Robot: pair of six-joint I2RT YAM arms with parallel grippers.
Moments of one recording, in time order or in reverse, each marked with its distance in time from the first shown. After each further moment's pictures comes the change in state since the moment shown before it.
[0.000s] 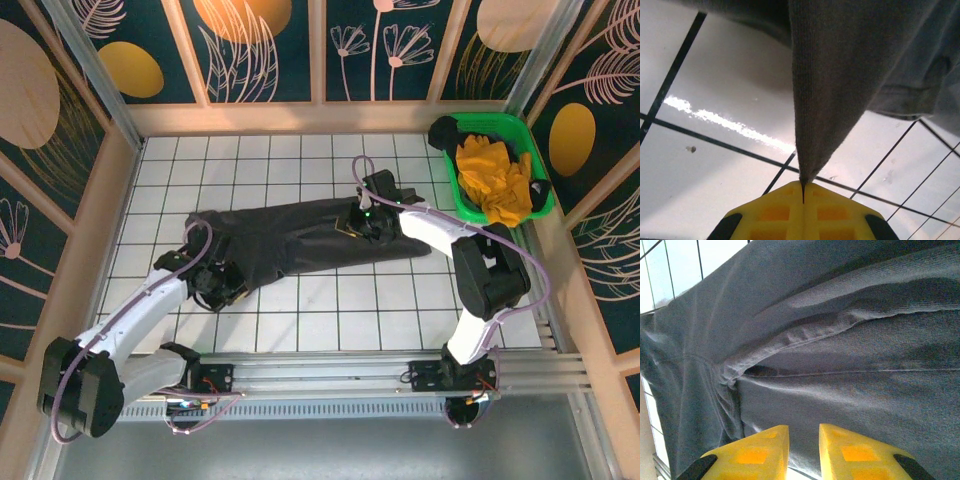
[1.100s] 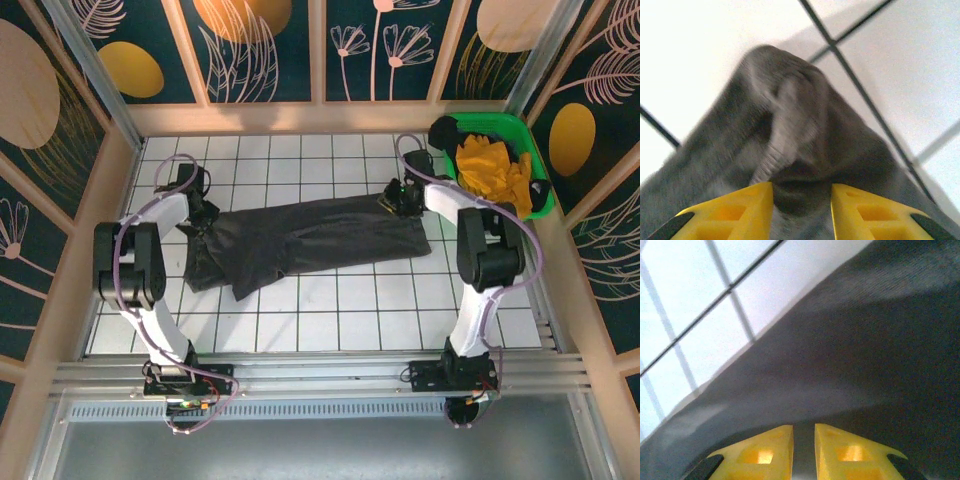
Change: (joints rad) left arm 0.396 0.753 0.513 0.275 -0.309 0.122; right arm -0.280 0.232 0.214 -0.081 0.167 0.048
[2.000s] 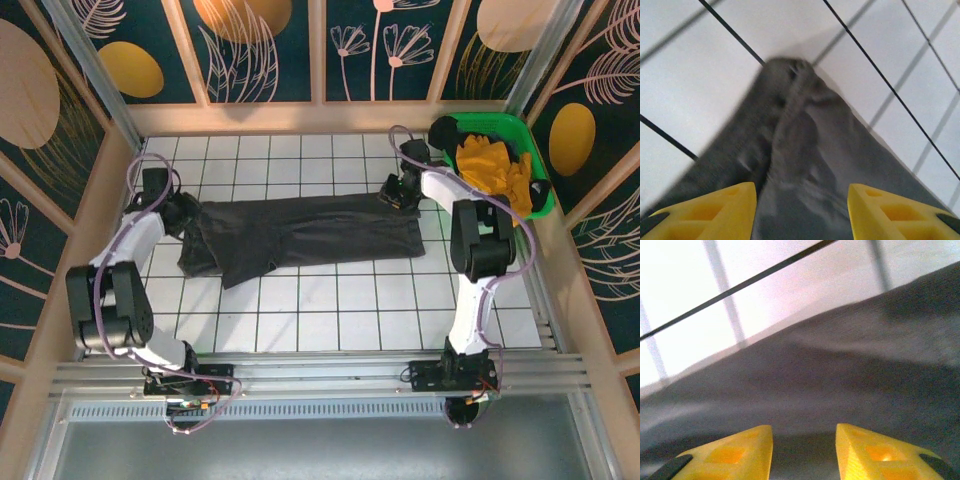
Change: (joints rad) left arm 0.086 -0.344 -0.206 0.166 0.143 0.185; right arm 0.014 0.018 0.128 -0.148 0.028 -0.198
